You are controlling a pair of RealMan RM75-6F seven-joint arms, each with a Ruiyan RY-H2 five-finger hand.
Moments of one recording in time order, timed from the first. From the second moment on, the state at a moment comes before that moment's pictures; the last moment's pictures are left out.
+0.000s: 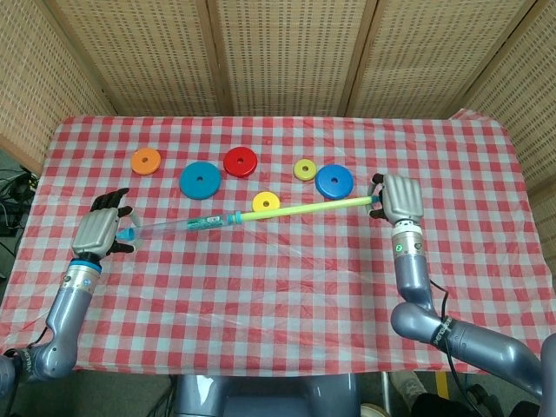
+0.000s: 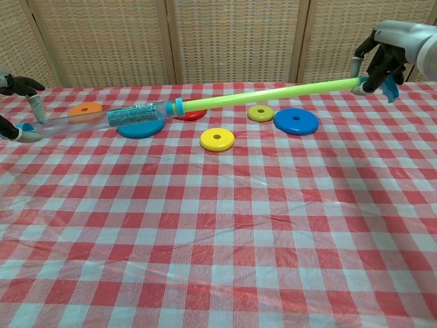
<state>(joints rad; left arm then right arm) -0.62 -1.30 -0.19 -1.60 0.83 1.05 0.26 0.81 -1.49 0.40 -1.44 -0.59 1.12 -0.50</state>
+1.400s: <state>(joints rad) -0.66 -1.31 -0.18 -1.69 0.87 1.08 0.33 0.72 -1.40 0.34 -1.45 -0.57 1.08 -0.46</state>
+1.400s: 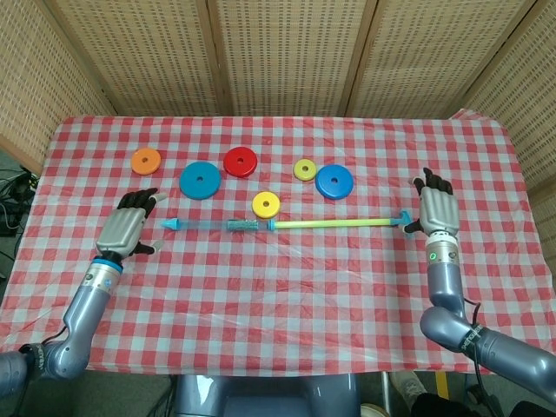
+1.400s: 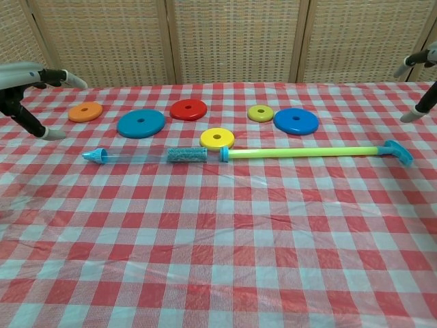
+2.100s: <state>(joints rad) -0.25 -1.19 0.10 -1.69 1.32 1.49 0.22 0.33 -1.30 0.00 -1.49 -1.34 1.42 -0.04</state>
